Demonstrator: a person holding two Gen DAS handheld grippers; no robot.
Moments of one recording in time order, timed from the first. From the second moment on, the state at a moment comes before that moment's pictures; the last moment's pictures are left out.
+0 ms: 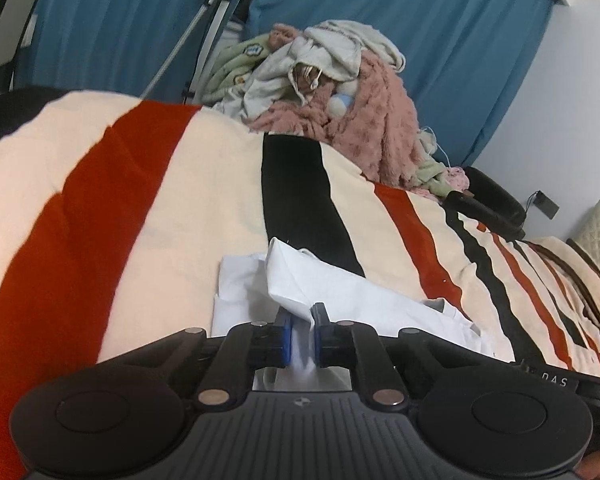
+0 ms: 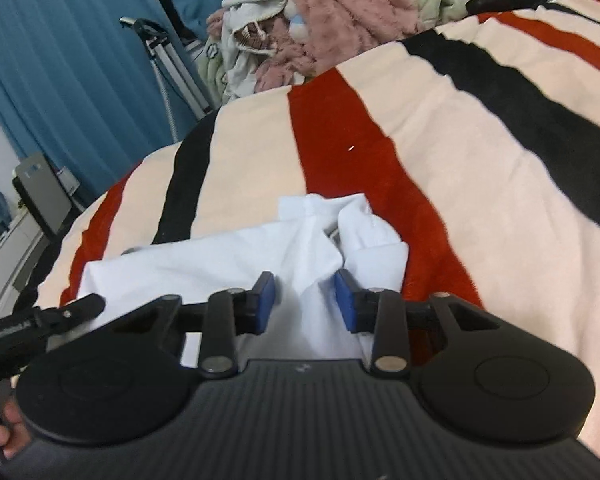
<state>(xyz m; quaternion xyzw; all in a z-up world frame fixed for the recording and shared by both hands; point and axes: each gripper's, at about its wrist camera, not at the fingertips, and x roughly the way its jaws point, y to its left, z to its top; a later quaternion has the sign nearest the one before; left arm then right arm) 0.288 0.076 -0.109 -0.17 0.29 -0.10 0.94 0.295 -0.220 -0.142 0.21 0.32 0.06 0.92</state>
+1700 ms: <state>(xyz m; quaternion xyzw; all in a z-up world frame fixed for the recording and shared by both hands) 0.242 0.047 -0.093 -0.06 0.30 -0.08 0.95 0.254 -0.174 -0.121 0.10 0.28 0.08 0.95</state>
